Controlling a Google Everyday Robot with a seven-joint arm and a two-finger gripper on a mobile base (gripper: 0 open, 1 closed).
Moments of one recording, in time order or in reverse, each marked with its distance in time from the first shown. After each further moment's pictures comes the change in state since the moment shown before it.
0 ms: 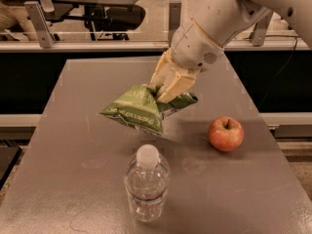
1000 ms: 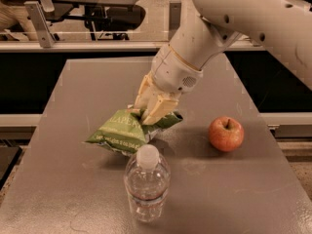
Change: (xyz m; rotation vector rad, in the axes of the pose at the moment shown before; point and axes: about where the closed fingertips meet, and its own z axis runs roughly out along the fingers) arm -0.017 0.023 0.052 -0.067 0.004 -0.049
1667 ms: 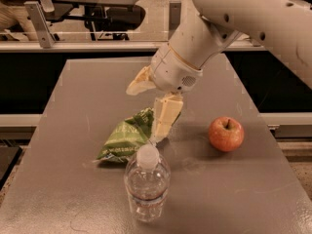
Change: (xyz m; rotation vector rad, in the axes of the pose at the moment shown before) arm -0.003 0.000 -0.001 0.004 0.002 -0.005
